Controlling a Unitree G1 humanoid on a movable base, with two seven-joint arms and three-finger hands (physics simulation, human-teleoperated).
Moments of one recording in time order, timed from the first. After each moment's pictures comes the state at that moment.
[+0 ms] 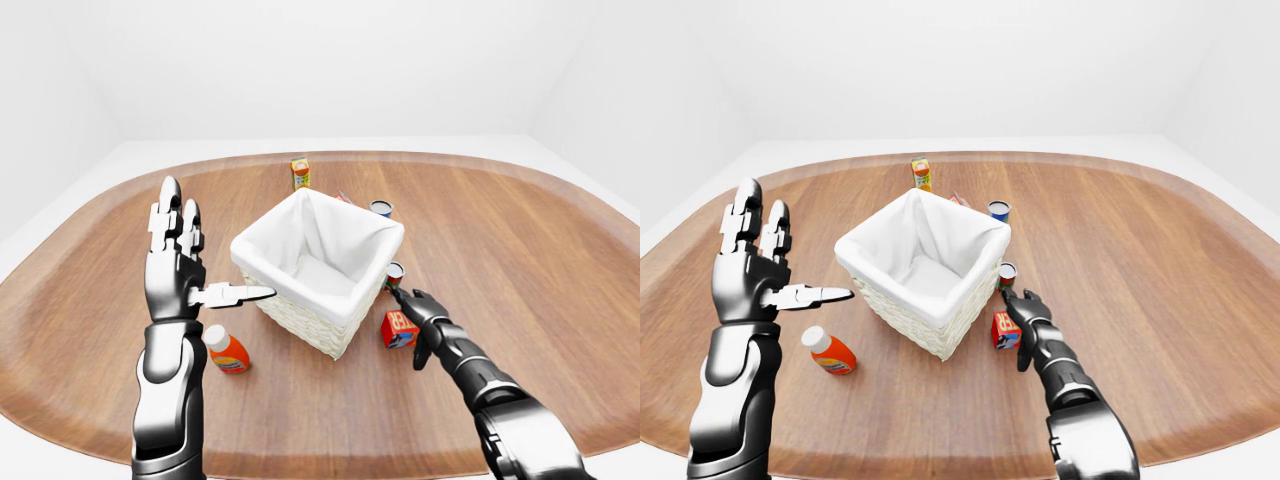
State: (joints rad) left arm -0.08 0.08 0.17 -0.41 -0.10 0.09 -0.02; right arm -0.58 -0.25 0.10 1.19 -1.08 -0.09 -0.02
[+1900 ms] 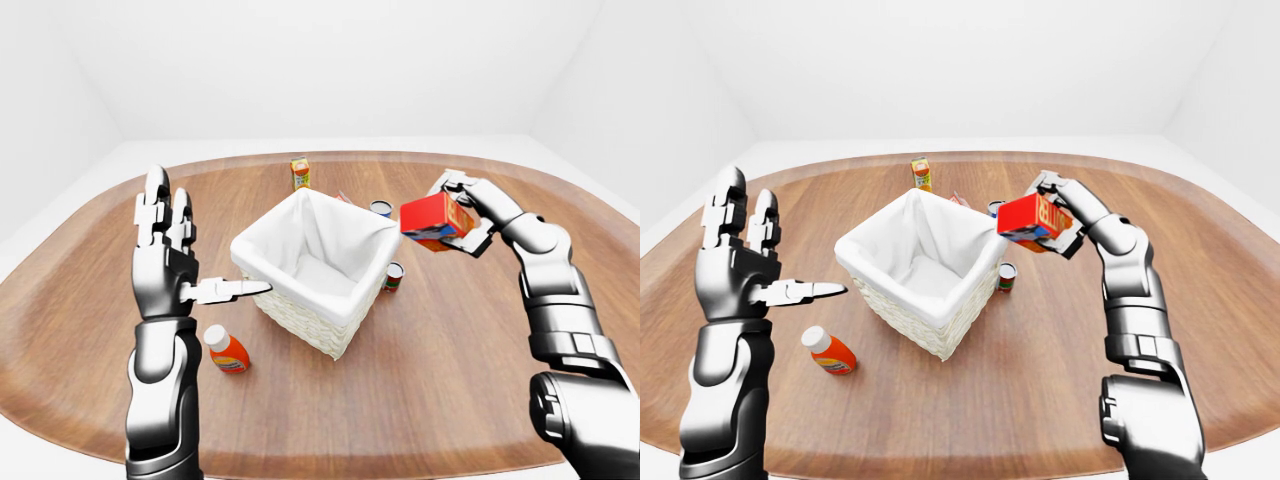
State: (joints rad) left arm -0.10 0.09 0.18 -0.45 -0.12 0.09 -0.02; right arm -0.70 -0.52 -0.18 0.56 -0.37 -0.09 0.52
